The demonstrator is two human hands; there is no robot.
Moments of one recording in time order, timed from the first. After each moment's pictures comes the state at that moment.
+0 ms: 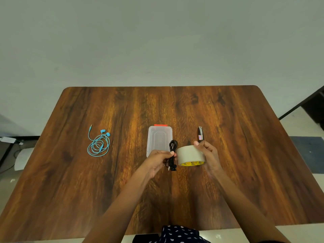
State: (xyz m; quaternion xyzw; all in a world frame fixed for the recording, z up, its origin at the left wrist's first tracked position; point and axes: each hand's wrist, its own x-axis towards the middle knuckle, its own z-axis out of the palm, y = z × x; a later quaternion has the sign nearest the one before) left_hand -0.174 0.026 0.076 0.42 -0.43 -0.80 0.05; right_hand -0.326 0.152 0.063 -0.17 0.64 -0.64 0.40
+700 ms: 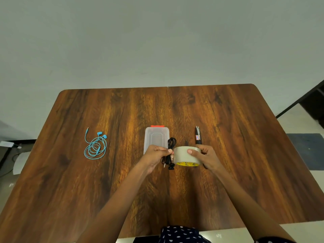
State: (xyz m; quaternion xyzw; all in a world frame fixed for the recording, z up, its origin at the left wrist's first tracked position) left_hand -0.186 0.017 0.083 0.42 -0.50 -0.75 0.06; right_hand -0.348 0.157 0.051 -0.29 0.70 -0.52 0.39
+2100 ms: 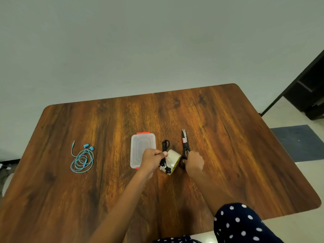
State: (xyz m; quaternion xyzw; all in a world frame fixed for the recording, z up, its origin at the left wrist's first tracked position) left_hand -0.226 0.049 0.083 0.47 -0.62 -0.62 0.09; right_hand -0.361 0.144 -0.001 -0.21 0.95 -0.05 0.22
